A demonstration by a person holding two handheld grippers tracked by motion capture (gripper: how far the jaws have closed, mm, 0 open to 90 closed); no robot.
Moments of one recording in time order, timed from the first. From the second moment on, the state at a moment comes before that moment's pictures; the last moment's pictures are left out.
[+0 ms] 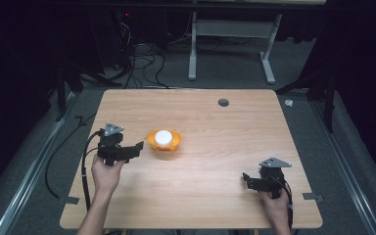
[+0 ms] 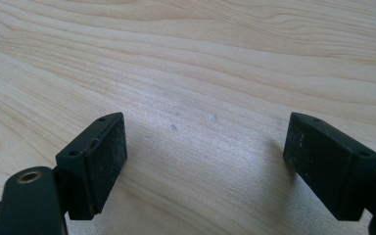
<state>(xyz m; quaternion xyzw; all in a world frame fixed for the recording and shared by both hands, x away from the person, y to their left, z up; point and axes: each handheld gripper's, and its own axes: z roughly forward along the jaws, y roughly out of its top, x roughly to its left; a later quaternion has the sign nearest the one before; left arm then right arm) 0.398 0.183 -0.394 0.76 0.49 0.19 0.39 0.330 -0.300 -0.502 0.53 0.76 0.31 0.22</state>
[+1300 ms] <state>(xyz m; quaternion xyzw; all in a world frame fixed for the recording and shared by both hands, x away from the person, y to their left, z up) 0.362 0.212 -0.410 0.74 0.51 0.18 0.40 0.330 -0.300 -0.502 0.53 0.76 0.31 0.22</state>
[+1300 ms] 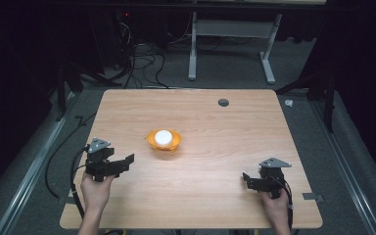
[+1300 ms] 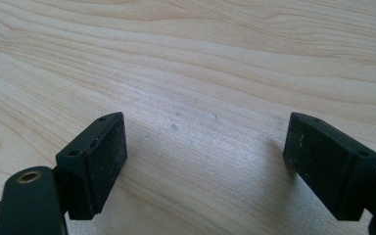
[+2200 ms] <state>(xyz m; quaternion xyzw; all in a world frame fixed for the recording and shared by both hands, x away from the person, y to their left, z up) 0.347 0.223 -0.436 0.73 0.53 0.16 0.39 0.330 -0.300 -0.502 0.53 0.76 0.31 0.22</state>
